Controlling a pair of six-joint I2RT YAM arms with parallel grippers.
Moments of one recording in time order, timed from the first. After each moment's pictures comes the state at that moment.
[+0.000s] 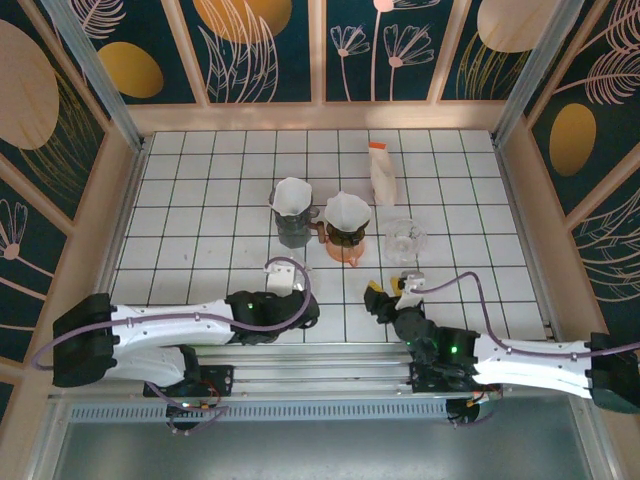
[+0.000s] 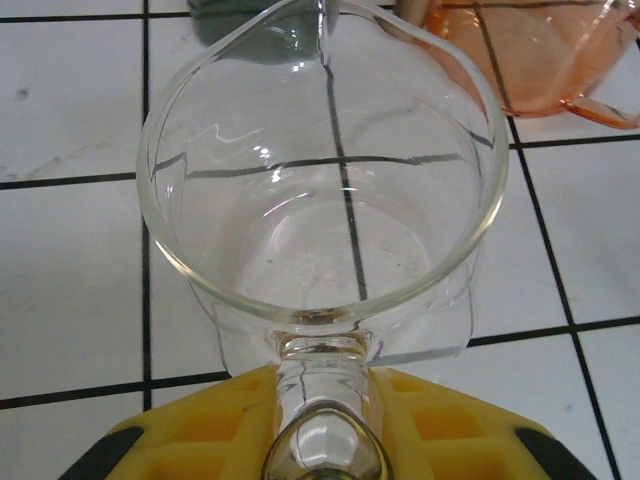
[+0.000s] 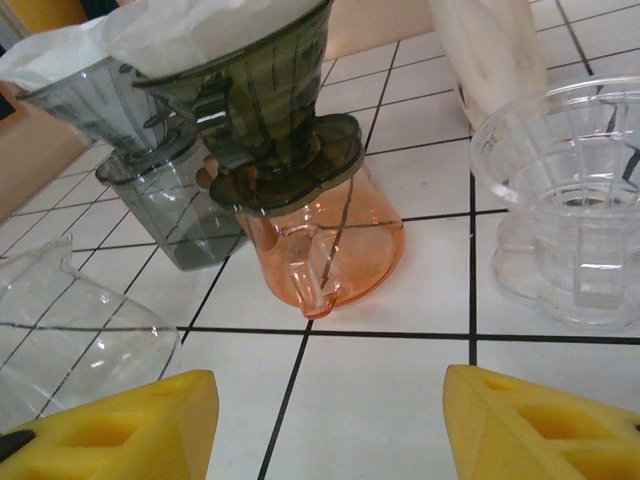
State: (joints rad) left arm -1.27 1.29 0.73 -0.55 -0.61 -1.05; right arm 1.31 0.60 0.08 0.14 0.88 0.66
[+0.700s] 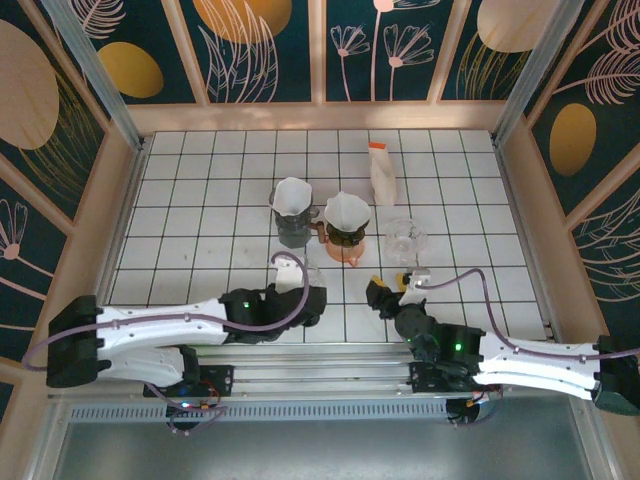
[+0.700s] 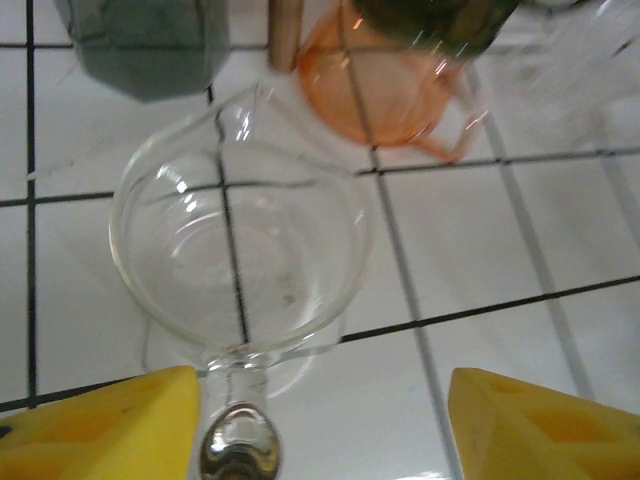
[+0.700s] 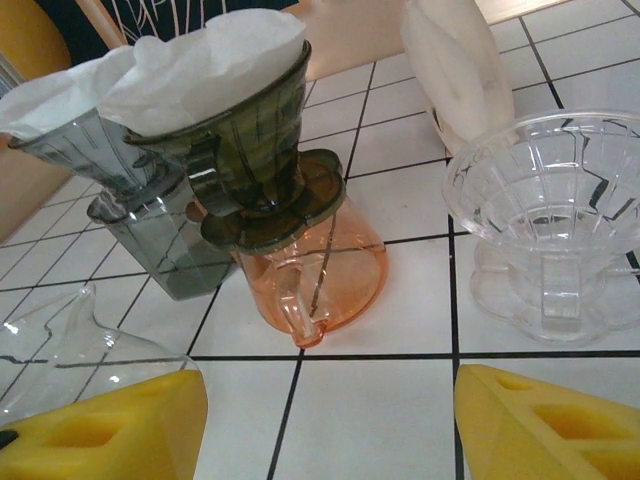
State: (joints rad) left arm -1.30 1.22 0.82 -0.51 -0.56 -1.03; right arm 1.30 0.57 0.16 0.01 0.92 0.71
